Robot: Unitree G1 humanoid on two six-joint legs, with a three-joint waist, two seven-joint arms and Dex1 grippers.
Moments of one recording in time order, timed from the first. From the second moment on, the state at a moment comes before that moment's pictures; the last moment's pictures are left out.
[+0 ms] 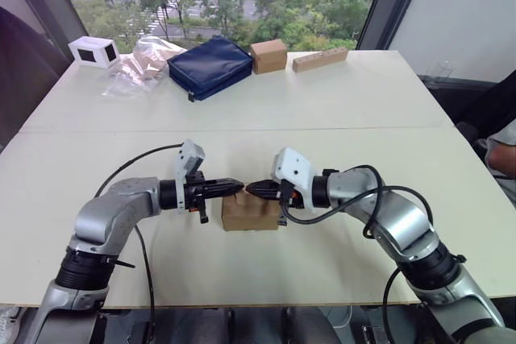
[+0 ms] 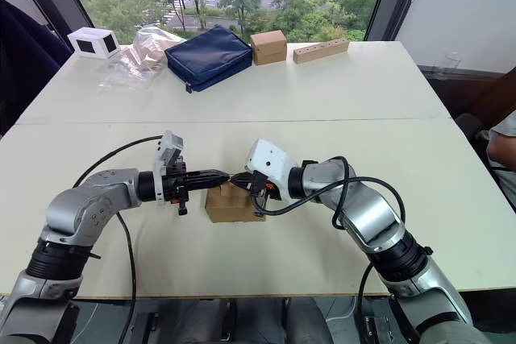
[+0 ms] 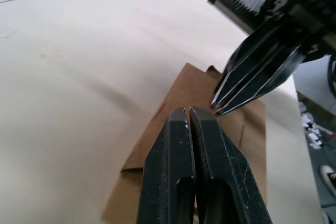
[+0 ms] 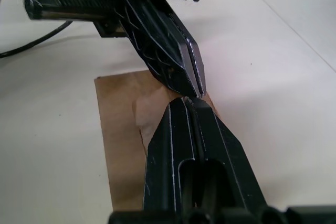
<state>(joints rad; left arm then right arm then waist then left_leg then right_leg) -0.40 0.57 -0.04 -0.13 -0.62 0.74 -0.99 -0.54 -0.53 0.34 -0.43 0.31 0.73 0.77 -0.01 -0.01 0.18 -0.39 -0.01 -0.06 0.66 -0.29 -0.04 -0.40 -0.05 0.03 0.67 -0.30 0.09</state>
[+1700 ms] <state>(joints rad) -0.41 0.53 -0.02 -0.10 -0.64 0.76 -0.94 -0.46 -0.56 0.34 -0.56 0.34 0.79 0.77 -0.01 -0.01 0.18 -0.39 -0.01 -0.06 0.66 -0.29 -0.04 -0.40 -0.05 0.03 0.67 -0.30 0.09</state>
